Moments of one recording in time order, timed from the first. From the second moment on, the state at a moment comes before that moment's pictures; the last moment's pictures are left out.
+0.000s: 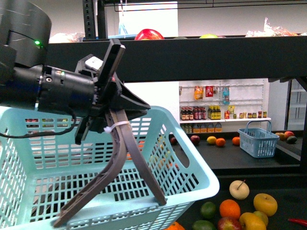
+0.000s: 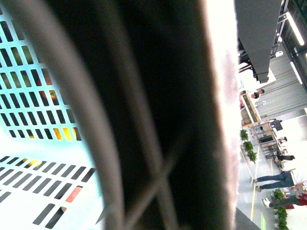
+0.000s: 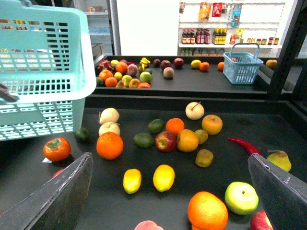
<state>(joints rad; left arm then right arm) -0.24 1.78 1.39 0.12 0.78 -0.68 0.00 0.00 0.02 0.00 0.00 0.00</state>
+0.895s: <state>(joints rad) -0.33 1.83 1.41 0.15 0.73 -0.70 -0.16 1.21 0.37 0.27 -0.11 0.08</state>
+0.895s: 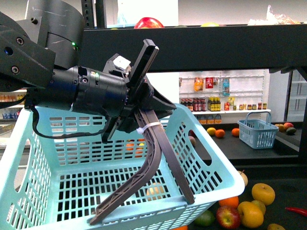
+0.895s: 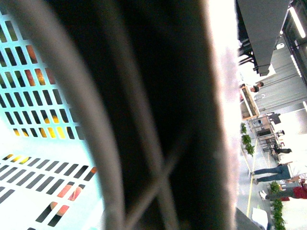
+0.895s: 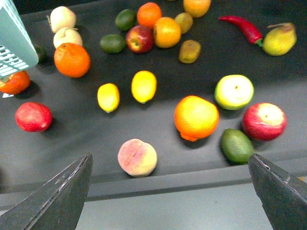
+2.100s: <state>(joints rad) -0.33 1.84 1.41 0.15 0.73 -0.70 0.02 2.77 1.77 0.06 0.10 0.05</state>
